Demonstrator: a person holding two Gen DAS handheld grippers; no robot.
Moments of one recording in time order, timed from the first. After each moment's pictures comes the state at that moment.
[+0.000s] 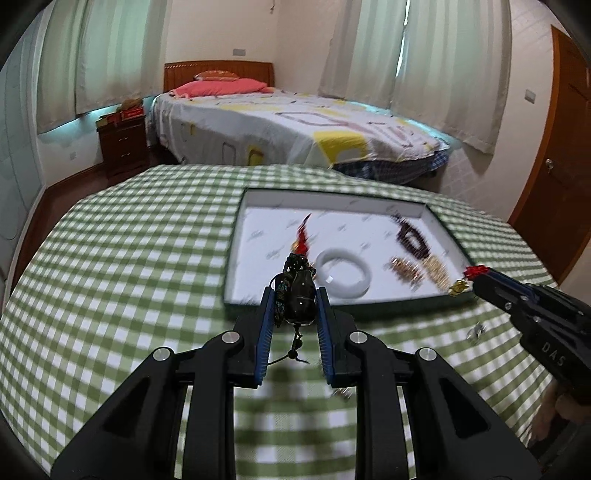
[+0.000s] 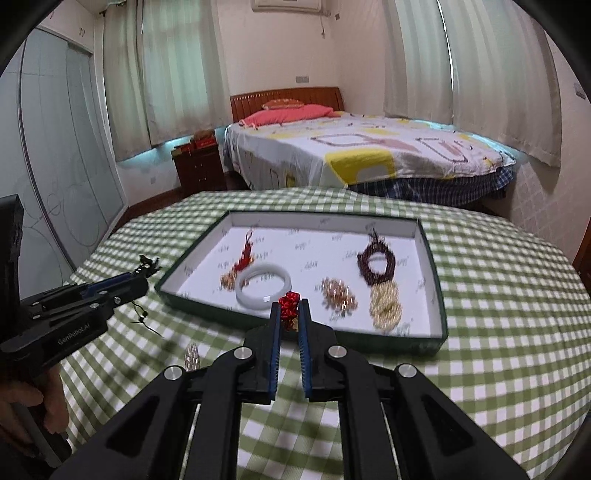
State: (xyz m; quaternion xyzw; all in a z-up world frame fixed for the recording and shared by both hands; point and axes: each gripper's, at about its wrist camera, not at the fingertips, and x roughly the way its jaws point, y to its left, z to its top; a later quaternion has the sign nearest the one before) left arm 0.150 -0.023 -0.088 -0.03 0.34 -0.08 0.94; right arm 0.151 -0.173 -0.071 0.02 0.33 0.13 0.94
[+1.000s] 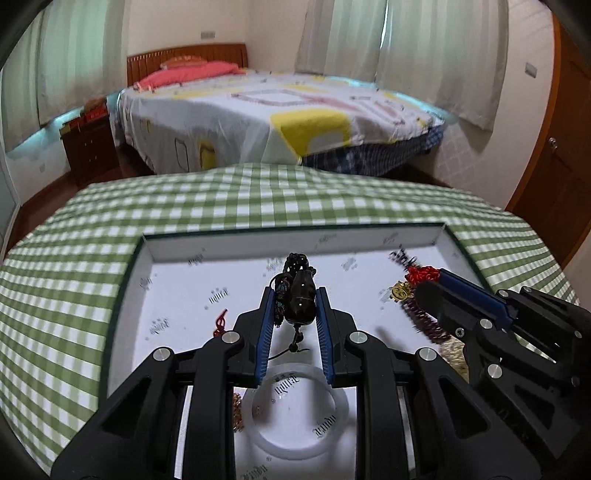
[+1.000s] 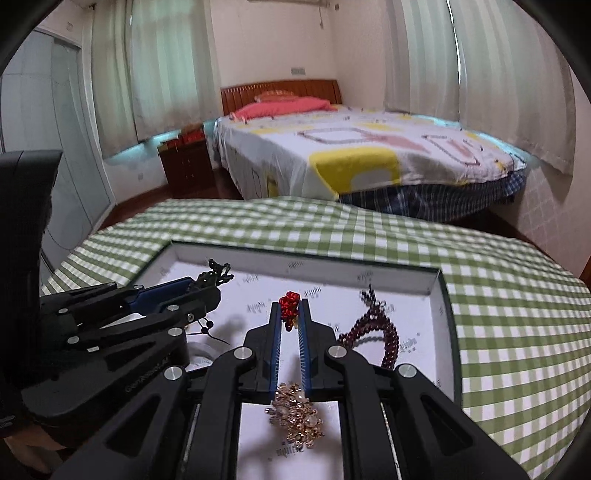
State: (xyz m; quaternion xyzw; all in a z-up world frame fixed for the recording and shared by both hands) left arm 0.317 -0.103 -0.127 0.00 0.38 -0.10 0.92; right arm 0.288 -0.183 -0.104 0.00 0.35 0.12 0.93
